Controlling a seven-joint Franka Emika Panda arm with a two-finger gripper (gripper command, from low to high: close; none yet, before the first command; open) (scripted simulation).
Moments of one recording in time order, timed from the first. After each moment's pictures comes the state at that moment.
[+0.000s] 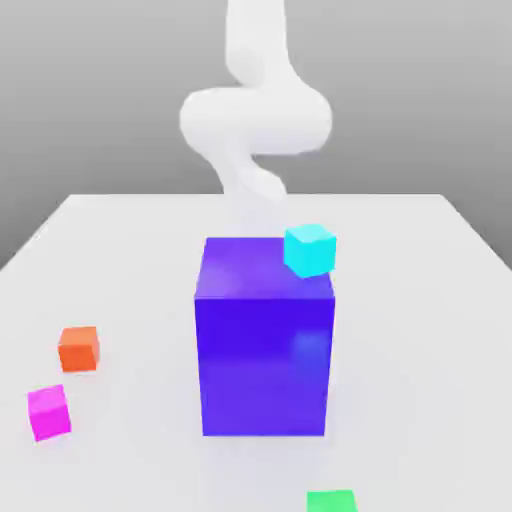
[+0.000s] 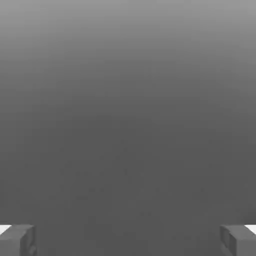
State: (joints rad) arm -0.03 -0.71 -0.02 -2.32 0.00 2.34 0.84
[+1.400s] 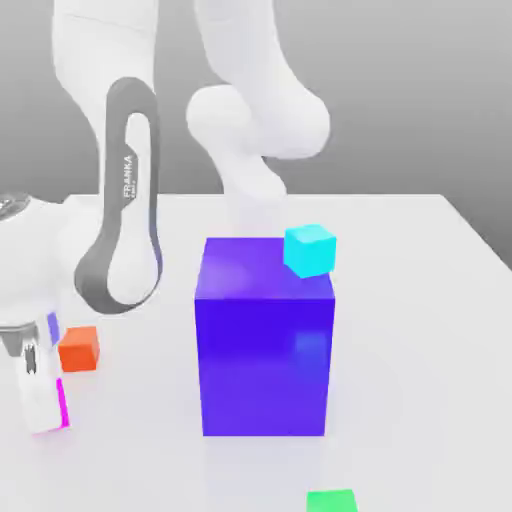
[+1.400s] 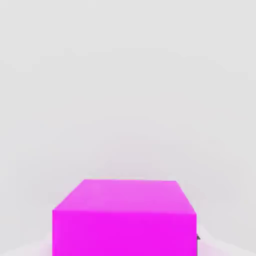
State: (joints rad) arm -0.43 0.29 -0.20 -2.53 0.17 2.80 1.14
